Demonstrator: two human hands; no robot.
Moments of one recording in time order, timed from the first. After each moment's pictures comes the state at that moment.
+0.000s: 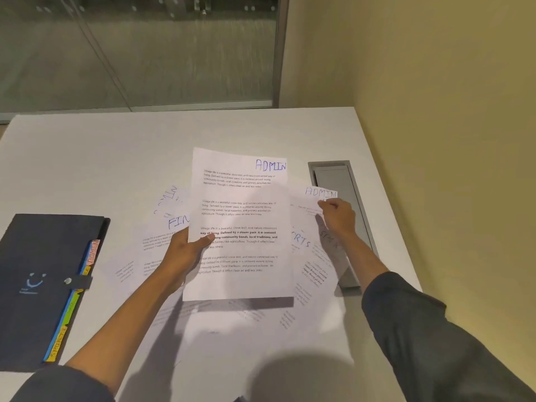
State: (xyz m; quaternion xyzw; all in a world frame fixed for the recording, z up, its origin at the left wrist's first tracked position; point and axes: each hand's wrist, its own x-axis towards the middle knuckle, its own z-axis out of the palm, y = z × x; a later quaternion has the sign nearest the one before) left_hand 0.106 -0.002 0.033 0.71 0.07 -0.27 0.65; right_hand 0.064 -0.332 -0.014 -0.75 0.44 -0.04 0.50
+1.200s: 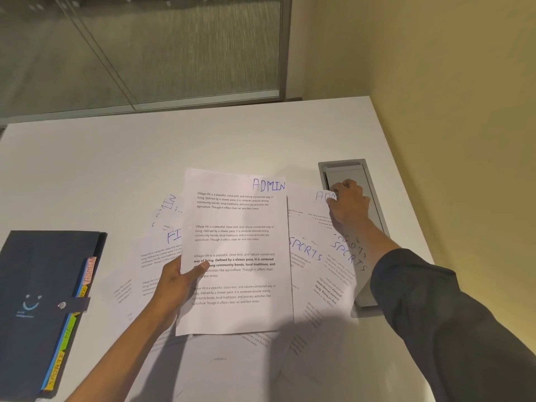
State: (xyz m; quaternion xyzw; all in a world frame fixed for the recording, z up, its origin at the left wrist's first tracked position) left_hand 0.111 0.006 0.009 0.72 0.13 -0.29 0.62; right_hand 0.130 -0.391 -0.073 -0.93 0.29 0.06 0.19
